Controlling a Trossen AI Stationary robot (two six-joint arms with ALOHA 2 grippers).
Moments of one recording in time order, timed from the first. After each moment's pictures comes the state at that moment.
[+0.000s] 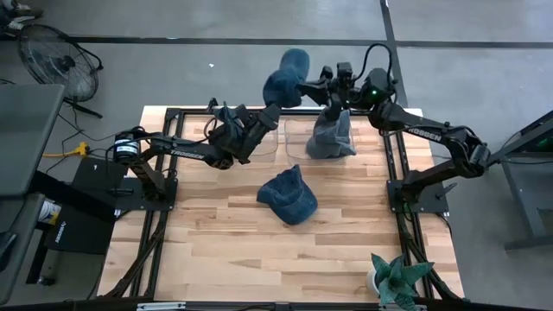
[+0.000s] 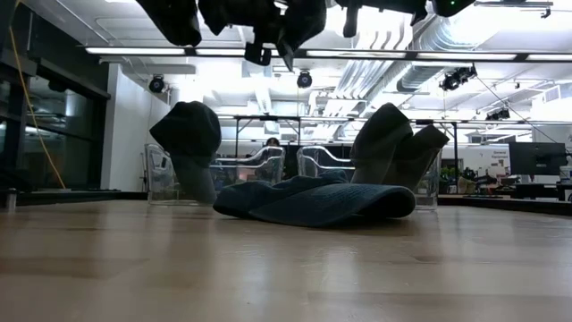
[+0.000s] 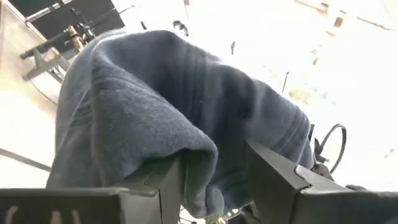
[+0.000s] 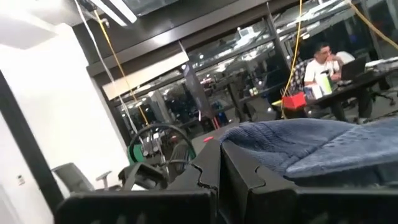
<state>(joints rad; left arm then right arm) 0.14 1.66 1.05 1.18 -0.68 -0.73 -0.57 1.37 1.14 0.56 -0.48 0.54</state>
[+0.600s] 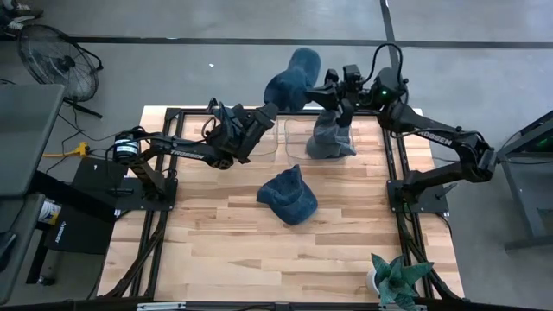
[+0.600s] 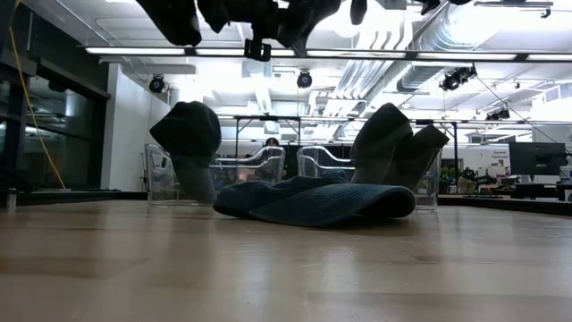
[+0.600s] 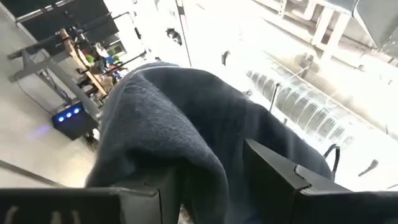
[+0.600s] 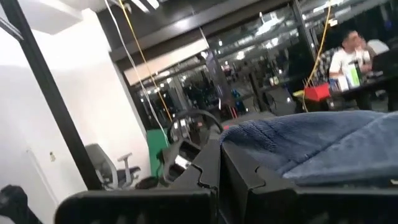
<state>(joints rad) 0.14 1.66 1.05 1.24 -0.69 -0.74 -0.56 1.29 1.14 0.46 -0.59 0.53</state>
